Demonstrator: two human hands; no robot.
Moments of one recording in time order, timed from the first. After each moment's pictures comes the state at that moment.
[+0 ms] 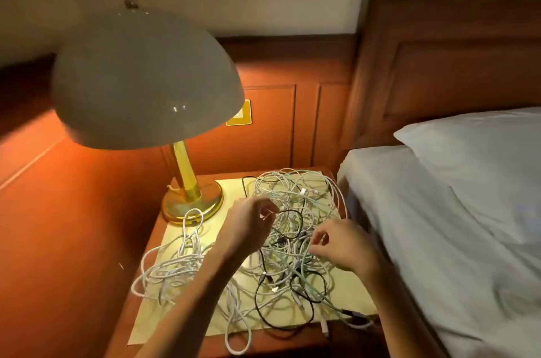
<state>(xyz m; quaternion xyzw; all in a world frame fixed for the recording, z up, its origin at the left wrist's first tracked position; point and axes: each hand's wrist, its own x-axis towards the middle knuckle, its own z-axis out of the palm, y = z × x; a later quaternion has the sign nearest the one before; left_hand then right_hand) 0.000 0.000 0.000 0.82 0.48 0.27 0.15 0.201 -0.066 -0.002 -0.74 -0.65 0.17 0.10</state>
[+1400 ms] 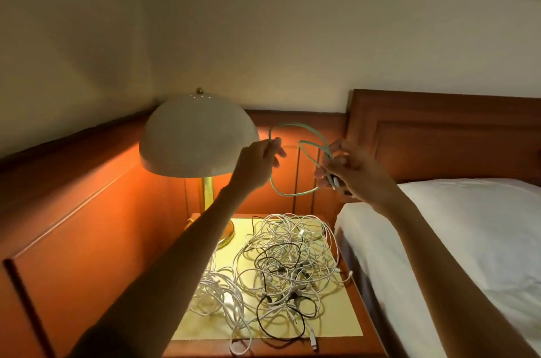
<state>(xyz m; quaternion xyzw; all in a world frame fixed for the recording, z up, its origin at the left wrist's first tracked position) -0.005 -0.015 0.179 0.76 0.42 0.48 0.13 0.195 -0.134 0.209 -0.49 -0.67 0.27 0.49</state>
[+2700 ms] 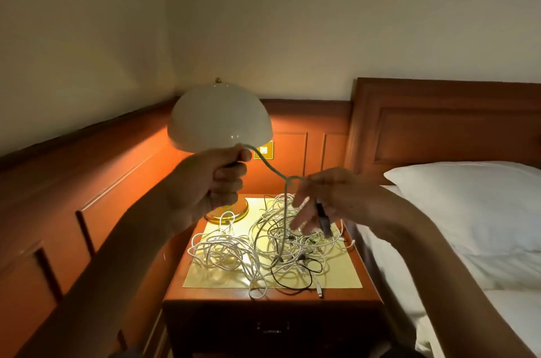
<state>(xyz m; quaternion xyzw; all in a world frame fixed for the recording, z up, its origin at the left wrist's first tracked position) -0.117 -0.249 0.212 0.53 0.27 0.42 0.68 0.115 -0.285 0.210 -0.50 -0.66 0.46 0.32</state>
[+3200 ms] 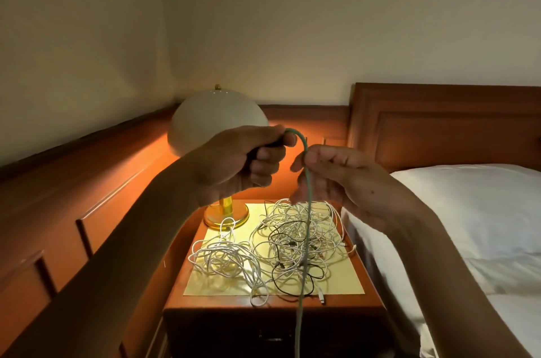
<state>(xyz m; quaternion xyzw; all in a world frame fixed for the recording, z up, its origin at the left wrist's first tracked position) -0.087 -0.254 0.255 0.64 0.21 0.32 0.66 0.119 -0.285 0.221 -0.31 -0.68 0.49 0.46</state>
